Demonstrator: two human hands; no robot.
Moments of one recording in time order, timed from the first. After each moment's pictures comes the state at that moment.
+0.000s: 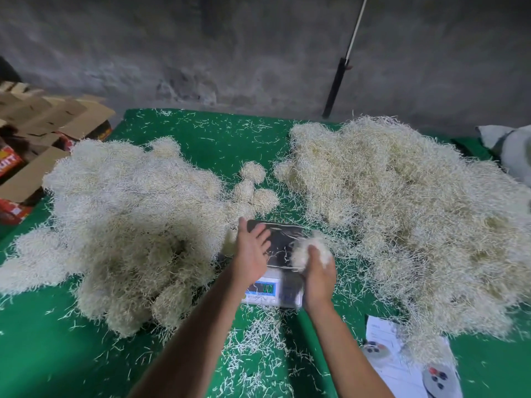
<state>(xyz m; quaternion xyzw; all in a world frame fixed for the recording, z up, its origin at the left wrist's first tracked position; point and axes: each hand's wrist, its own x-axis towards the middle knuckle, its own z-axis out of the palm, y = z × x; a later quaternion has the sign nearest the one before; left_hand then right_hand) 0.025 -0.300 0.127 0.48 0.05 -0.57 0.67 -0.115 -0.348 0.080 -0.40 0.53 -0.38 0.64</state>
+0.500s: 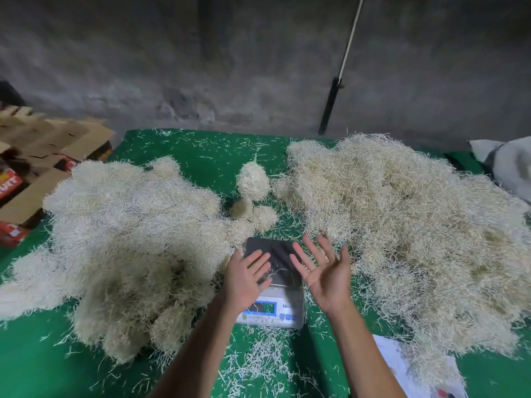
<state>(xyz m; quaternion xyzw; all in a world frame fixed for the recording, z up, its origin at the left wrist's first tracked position) 0.038 -0.283 0.095 0.43 0.05 -0.58 0.69 -0.118 -0.389 0.119 -0.14 0.30 -0.38 0.86</state>
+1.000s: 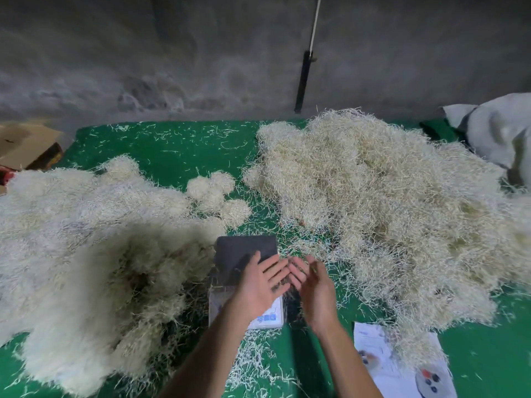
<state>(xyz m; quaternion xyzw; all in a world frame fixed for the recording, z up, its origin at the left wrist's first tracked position) -0.022 -0.356 0.062 0.47 0.03 -0.65 0.60 -0.158 -0.397 0.057 -0.31 0.43 -0.38 0.76</state>
